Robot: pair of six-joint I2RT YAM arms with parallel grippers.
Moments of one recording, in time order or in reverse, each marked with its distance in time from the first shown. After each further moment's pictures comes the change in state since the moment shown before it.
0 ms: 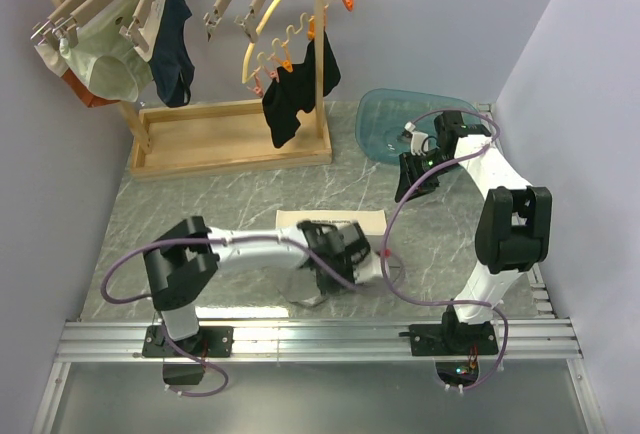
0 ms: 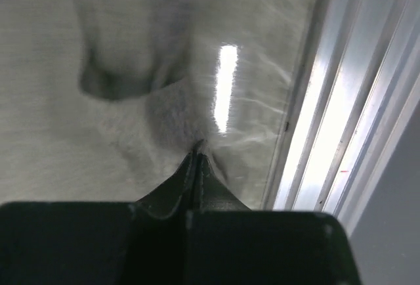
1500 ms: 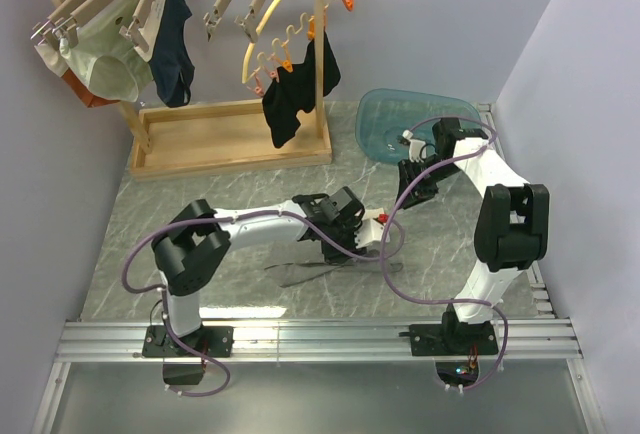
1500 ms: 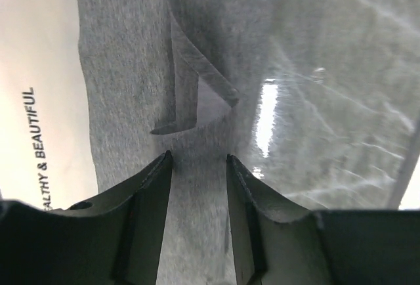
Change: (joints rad) left arm 0.194 0.072 0.103 0.116 0.071 0.194; right arm -0.002 0.016 -0.037 -0.017 -0.019 -0.040
